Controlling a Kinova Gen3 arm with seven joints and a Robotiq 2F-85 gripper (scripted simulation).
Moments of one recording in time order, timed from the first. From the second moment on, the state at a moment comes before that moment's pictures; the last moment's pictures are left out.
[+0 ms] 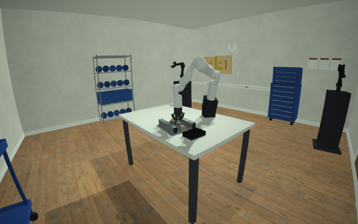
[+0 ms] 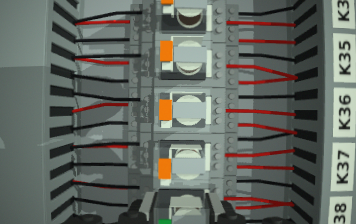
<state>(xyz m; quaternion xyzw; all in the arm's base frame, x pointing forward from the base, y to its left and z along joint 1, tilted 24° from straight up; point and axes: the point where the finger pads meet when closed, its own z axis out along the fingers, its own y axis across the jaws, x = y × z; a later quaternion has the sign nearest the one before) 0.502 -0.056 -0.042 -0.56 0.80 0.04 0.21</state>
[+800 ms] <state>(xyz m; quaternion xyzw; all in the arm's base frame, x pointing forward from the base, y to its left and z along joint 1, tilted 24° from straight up) 0.503 -0.057 -0.042 -0.56 0.80 0.06 0.20</state>
